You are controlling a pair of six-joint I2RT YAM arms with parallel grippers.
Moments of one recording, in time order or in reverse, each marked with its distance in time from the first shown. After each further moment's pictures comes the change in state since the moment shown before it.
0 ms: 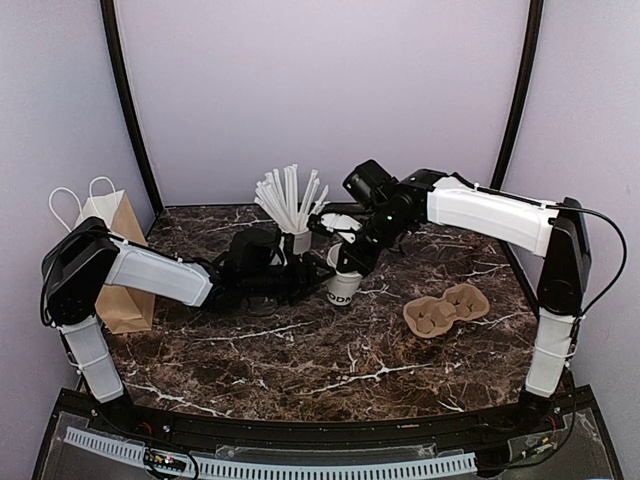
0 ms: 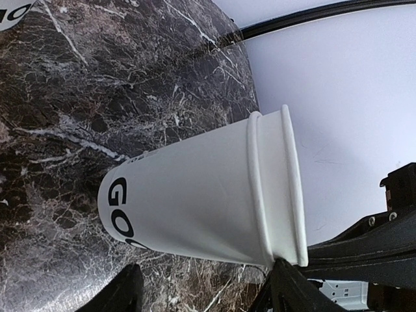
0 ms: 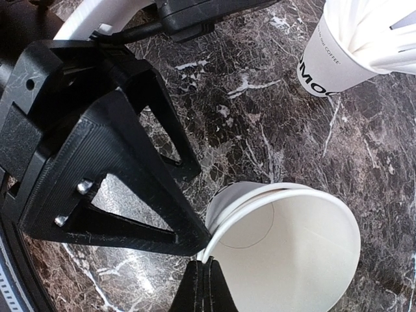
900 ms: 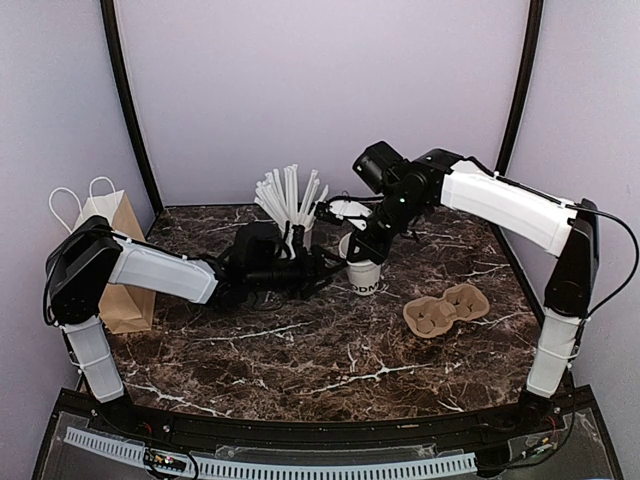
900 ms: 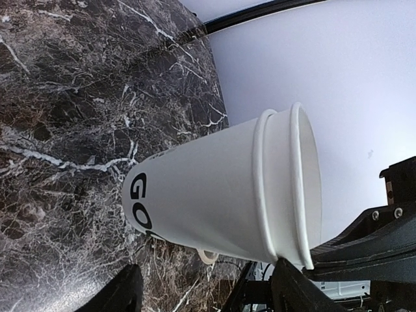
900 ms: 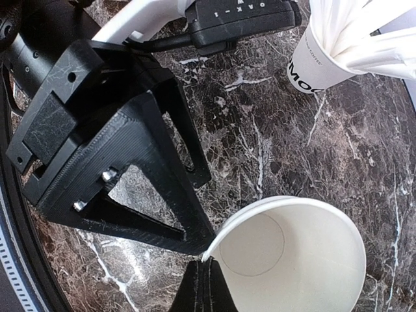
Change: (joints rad) left arm -0.008 0.028 0.054 0.051 0.053 -0.037; right arm -0.011 -0.045 0.092 -0.157 0.007 -0.059
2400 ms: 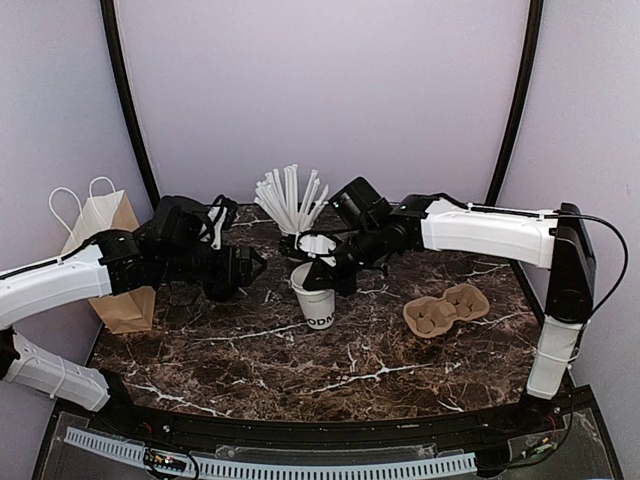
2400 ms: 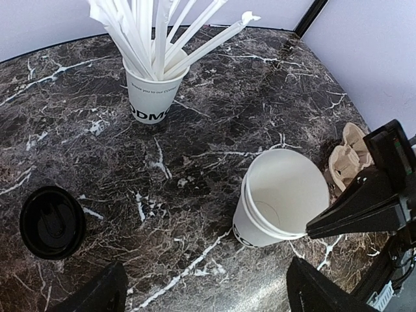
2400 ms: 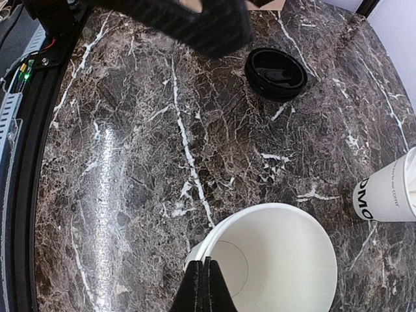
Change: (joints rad) left arm 0.051 -0.628 -0.056 -0.857 -0.385 0.679; right arm 0.113 -0.004 -0.250 0.445 -0.192 -0.147
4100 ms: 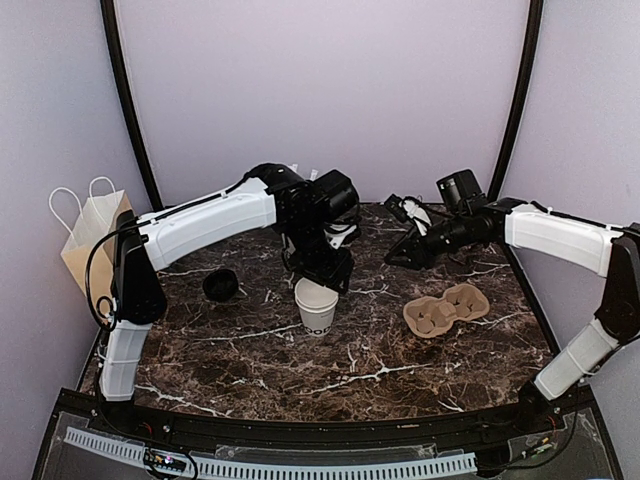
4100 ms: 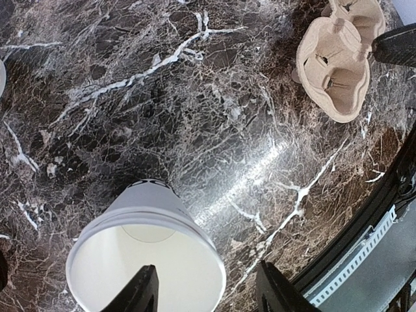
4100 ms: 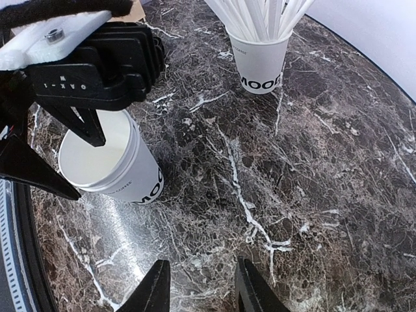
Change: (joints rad) left arm -0.182 0.994 1.259 -0.880 0.207 0.116; right arm -0.435 -0.342 -0.415 0.133 -0.163 0.247
